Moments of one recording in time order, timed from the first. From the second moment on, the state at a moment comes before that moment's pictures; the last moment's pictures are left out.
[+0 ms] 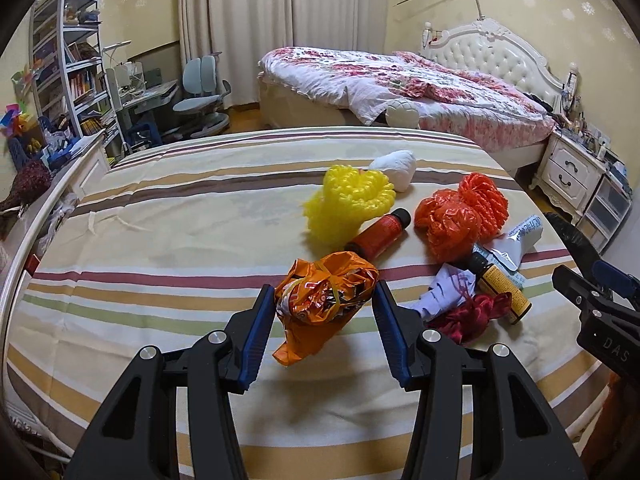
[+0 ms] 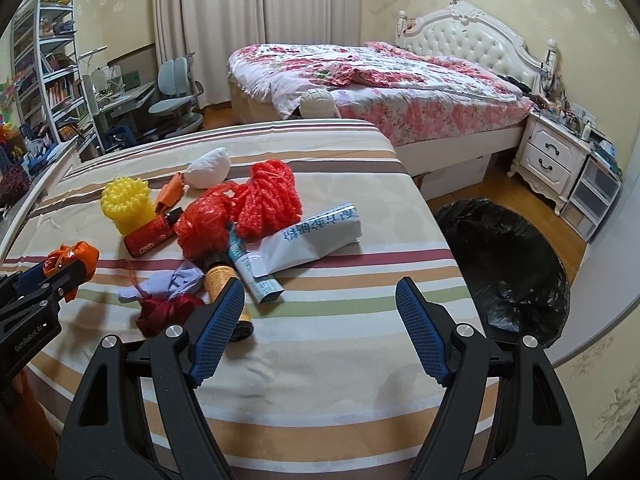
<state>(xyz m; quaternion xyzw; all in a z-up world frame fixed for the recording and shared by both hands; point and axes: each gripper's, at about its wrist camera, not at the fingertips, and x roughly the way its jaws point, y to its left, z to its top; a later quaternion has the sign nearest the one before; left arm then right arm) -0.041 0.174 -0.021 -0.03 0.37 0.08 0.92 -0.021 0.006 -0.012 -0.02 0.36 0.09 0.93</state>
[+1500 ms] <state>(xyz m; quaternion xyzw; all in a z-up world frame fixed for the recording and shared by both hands) -0.071 0.223 -0.034 -0.03 0.37 0.12 0.92 -0.042 0.088 -0.030 -0.08 0.39 0.20 0.90</state>
